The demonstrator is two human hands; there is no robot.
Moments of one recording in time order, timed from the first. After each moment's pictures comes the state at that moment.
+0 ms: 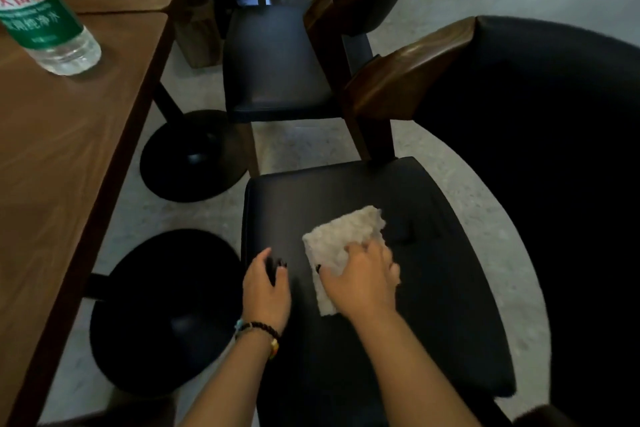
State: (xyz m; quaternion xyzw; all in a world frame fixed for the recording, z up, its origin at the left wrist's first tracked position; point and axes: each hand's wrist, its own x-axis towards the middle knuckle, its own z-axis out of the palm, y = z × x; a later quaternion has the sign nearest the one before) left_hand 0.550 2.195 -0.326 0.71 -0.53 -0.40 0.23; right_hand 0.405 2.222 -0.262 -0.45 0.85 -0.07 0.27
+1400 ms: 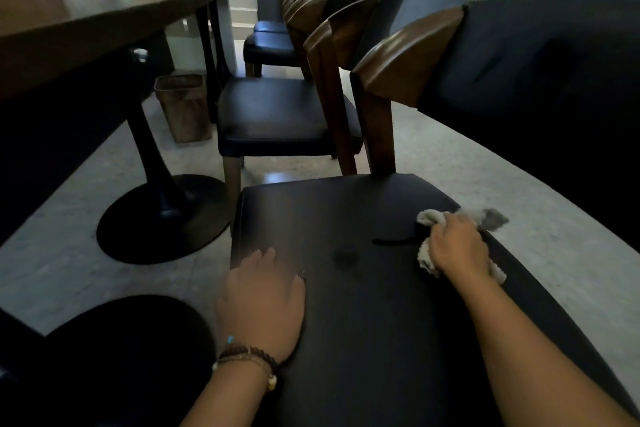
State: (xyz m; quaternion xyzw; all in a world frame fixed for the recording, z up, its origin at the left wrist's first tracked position) left_hand 0.580 2.198 -0.410 0.63 -0.74 -0.14 0.18; right_hand 0.293 2.214 -0.392 -0.35 0.91 -0.21 0.03
